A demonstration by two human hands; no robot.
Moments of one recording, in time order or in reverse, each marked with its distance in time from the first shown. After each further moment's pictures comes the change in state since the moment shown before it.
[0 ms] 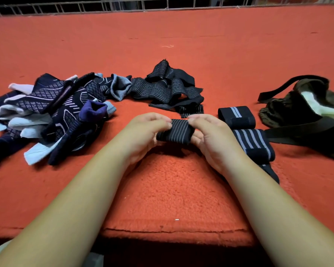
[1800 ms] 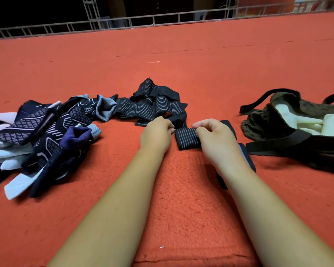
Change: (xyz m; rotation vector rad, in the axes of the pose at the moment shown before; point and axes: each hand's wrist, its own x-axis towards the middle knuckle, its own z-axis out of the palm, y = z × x) left_hand 0.125 -0.028 0.046 1.214 0.284 0.366; right_hand 0.009 -0.040 -0.037 -0.626 0.292 -0.141
